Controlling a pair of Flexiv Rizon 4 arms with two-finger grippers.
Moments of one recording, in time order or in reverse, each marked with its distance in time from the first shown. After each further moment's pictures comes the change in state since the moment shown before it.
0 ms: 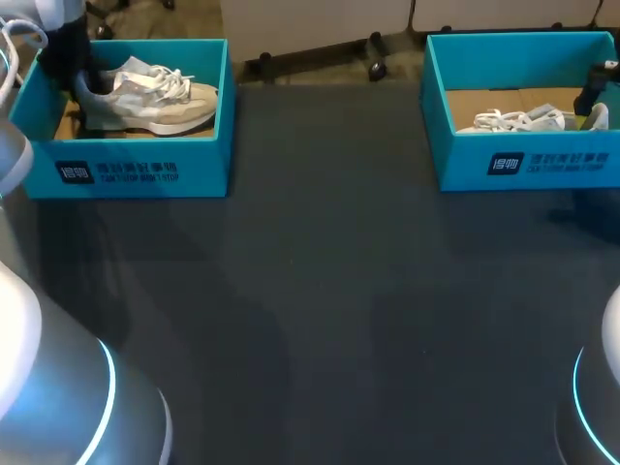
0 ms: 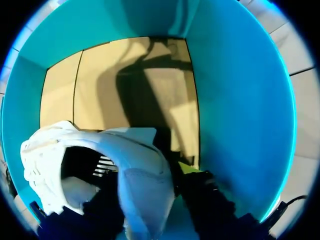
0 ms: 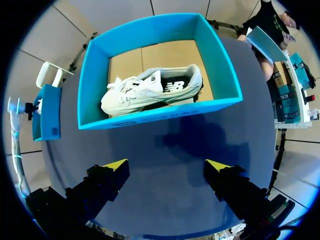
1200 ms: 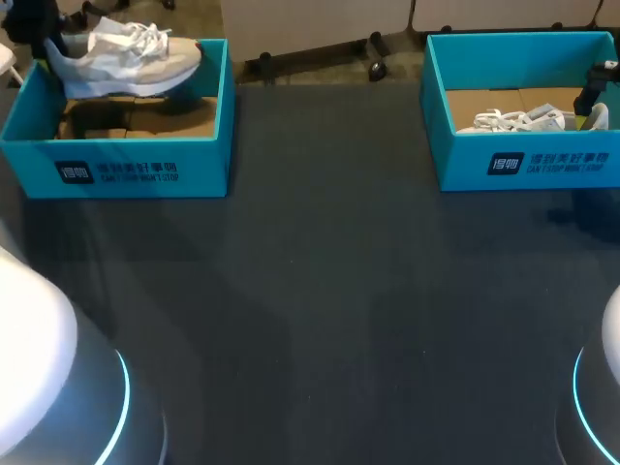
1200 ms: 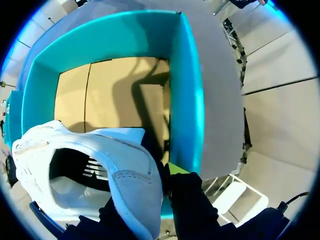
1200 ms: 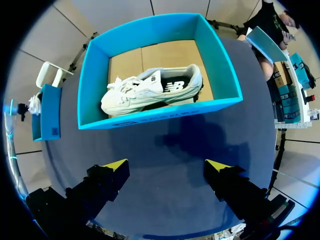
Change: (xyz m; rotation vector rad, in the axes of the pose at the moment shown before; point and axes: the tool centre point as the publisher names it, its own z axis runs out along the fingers) left arm 0.039 -0.003 -0.085 -0.026 0.004 -0.072; right arm 0.000 0.000 0.000 0.000 0.000 0.000
